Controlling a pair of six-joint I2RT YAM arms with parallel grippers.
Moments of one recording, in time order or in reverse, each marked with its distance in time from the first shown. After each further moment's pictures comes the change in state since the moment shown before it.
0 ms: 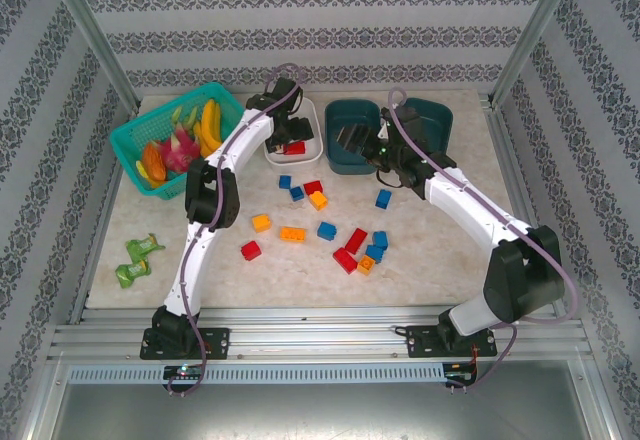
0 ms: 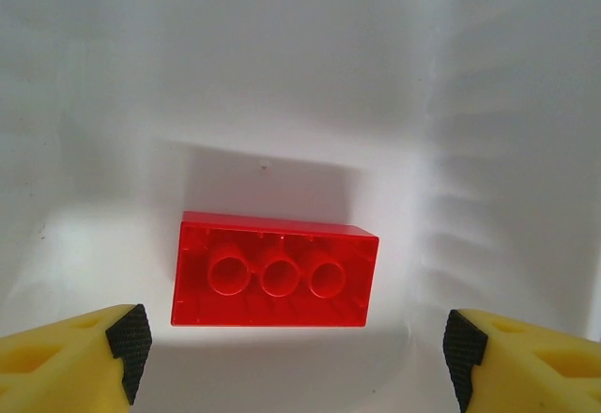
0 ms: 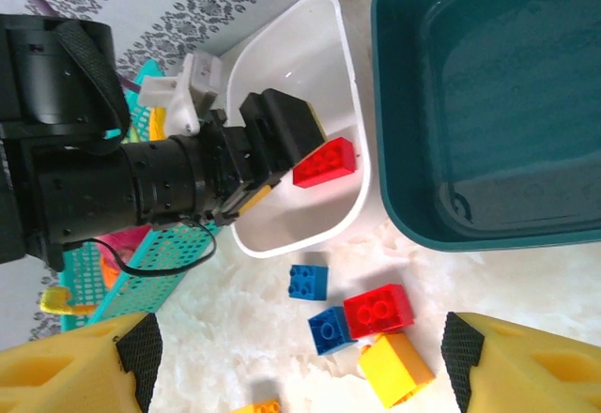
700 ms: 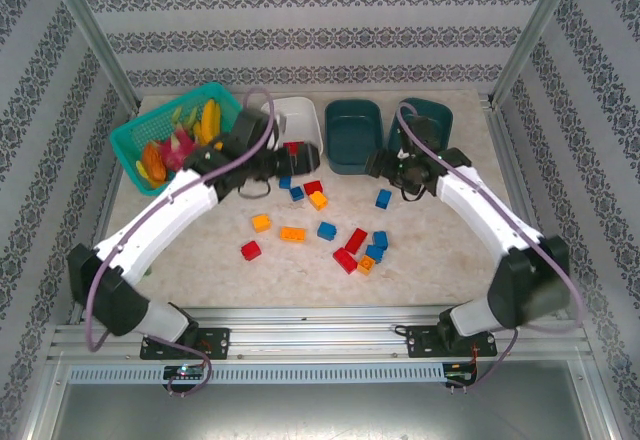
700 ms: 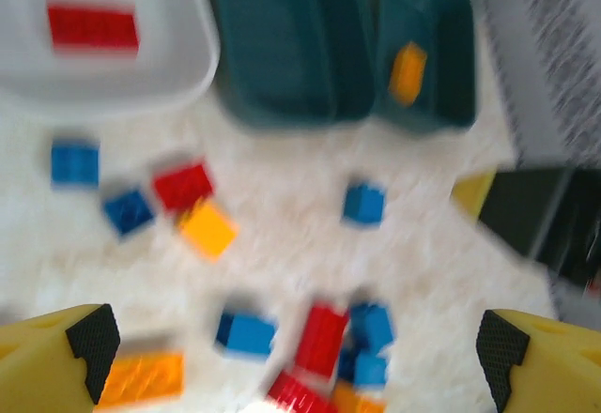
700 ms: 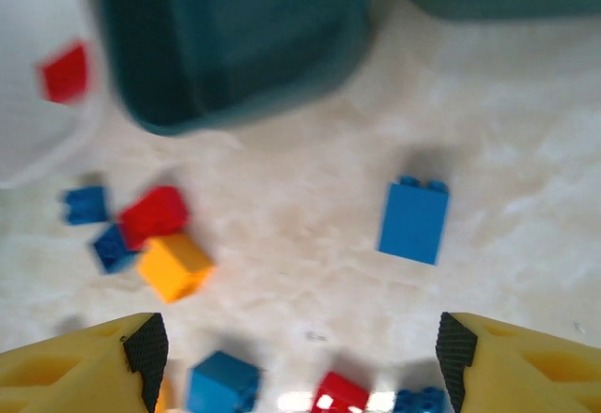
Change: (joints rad) left arm -0.223 -1.119 -1.121 0.349 0.079 0.008; right arm -0.084 0.000 0.005 -0.456 0.113 -0.121
